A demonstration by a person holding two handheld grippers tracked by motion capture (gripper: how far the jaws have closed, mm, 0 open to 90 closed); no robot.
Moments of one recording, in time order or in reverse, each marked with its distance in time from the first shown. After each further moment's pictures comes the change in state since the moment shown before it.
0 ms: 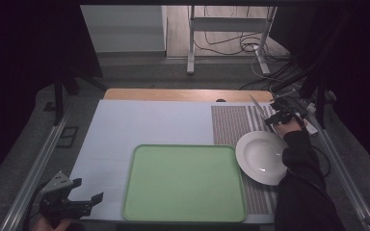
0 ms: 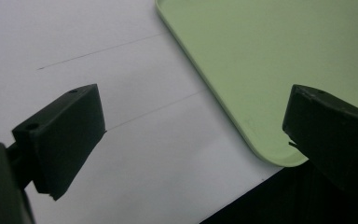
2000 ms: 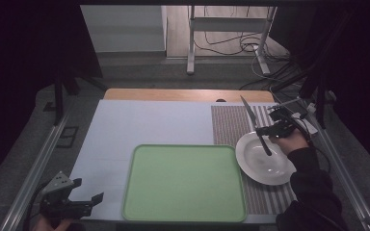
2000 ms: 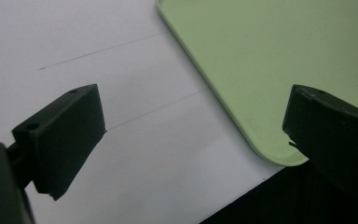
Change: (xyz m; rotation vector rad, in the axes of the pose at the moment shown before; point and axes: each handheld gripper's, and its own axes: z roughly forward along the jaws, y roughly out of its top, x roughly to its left) left arm -0.001 0.000 0.000 0.003 0.008 0.008; right arm 0.081 -0.038 -0.082 -0.080 0.200 -0.083
